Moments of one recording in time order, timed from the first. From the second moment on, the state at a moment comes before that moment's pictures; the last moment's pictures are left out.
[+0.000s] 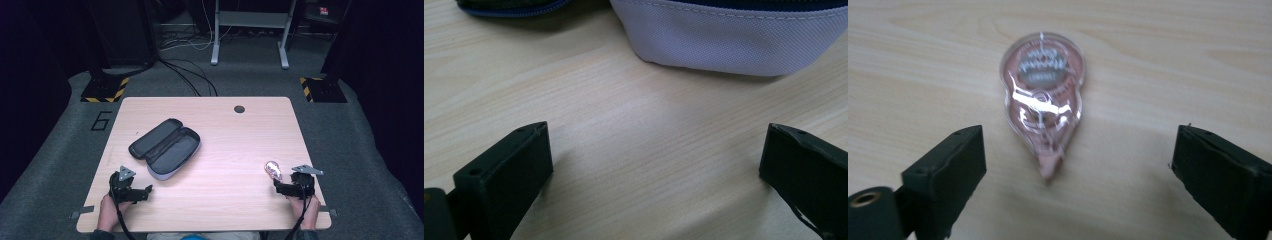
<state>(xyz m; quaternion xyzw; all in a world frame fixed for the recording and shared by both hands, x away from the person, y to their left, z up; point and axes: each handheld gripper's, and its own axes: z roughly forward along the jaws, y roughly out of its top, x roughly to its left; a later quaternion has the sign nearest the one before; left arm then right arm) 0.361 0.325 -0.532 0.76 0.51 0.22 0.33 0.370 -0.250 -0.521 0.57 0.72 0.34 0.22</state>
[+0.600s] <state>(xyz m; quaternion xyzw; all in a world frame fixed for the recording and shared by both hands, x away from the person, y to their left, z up) 0.406 0.313 -0.483 0.70 0.57 0.21 0.36 0.361 -0.256 -0.529 0.57 0.72 0.31 0.25</state>
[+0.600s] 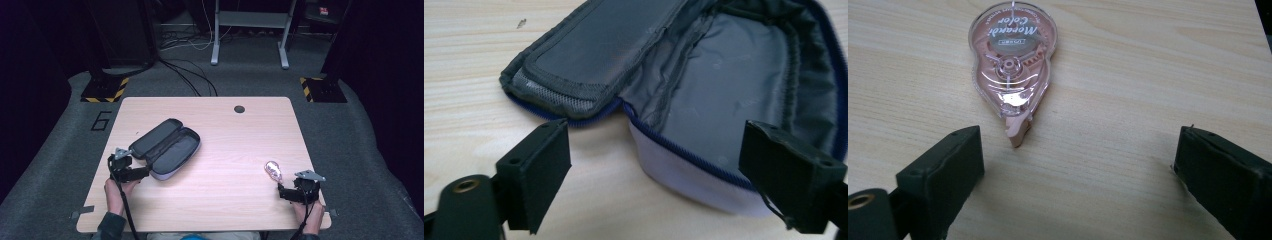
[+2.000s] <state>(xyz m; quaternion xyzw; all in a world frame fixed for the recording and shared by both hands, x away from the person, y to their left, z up) 0.443 0.290 -0.509 0.74 0.55 0.21 0.33 0.359 -0.256 -0.528 0.56 0.72 0.32 0.25</state>
